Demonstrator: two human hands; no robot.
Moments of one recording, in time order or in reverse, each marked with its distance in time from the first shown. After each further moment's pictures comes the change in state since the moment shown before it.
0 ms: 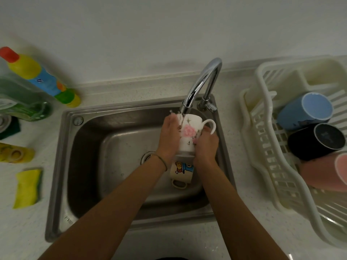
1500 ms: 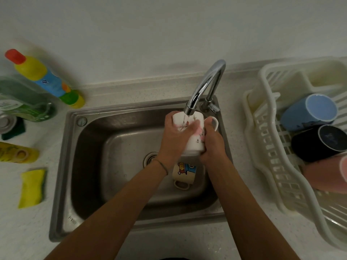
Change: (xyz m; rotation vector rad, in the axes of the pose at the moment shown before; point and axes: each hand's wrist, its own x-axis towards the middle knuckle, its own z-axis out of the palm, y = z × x) left_hand -0.007 0.004 -0.003 0.042 -0.031 0.150; right_hand 0.006 -0.017 -0.007 0.206 -0.207 0.219
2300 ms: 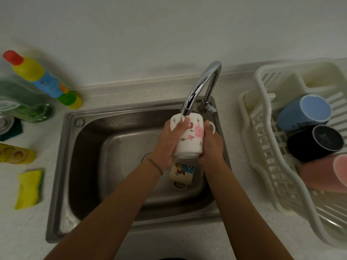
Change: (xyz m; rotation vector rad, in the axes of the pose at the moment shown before) left_hand -0.004 0.002 -0.007 -0.372 -0.127 -0.303; right_hand -0.002 0.008 -0.005 -0.073 0.088 -0.106
